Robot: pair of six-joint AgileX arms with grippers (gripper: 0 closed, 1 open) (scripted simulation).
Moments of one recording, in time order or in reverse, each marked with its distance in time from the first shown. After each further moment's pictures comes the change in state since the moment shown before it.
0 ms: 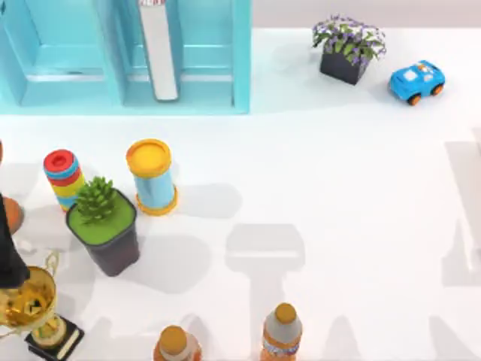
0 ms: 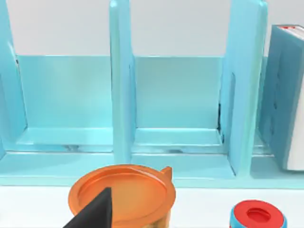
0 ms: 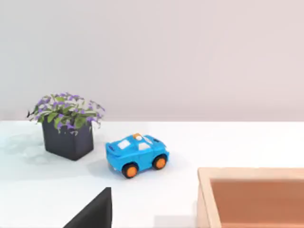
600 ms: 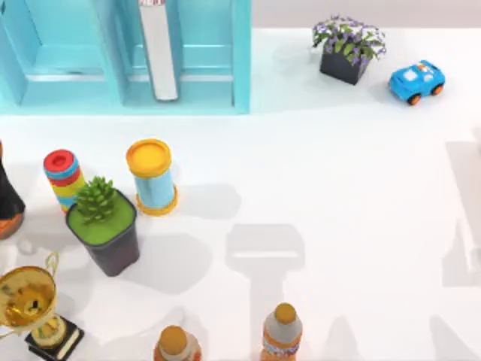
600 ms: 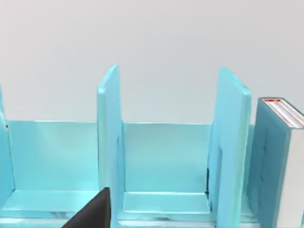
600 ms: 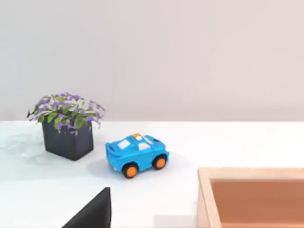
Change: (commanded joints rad) left arm -0.103 0.381 0.211 0.243 -0.091 -0.003; right arm 0.000 0.000 0.000 0.000 0.000 0.000
